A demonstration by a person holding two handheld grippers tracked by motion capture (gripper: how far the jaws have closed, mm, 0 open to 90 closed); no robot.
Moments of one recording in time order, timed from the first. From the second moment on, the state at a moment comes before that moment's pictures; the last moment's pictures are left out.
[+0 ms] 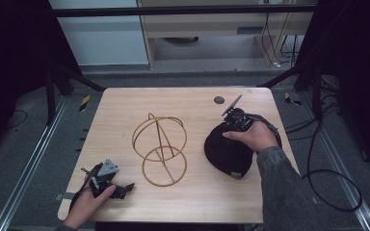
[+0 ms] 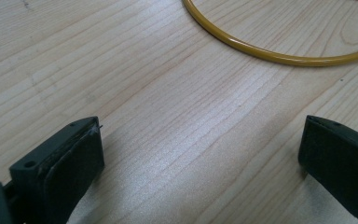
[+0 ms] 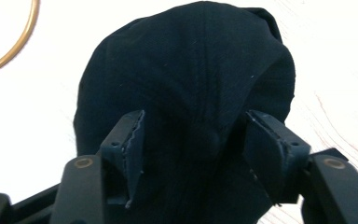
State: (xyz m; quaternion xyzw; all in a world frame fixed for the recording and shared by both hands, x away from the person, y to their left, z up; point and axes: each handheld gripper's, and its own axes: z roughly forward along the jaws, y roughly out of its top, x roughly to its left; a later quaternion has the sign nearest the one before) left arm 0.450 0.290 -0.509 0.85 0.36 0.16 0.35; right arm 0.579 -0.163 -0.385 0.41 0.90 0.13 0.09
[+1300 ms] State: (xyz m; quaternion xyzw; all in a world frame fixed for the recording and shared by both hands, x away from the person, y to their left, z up) left arm 0.450 0.290 -0.509 0.85 0.36 0.16 0.35; right arm 0.555 -0.198 -0.338 0.41 0.88 0.22 0.10
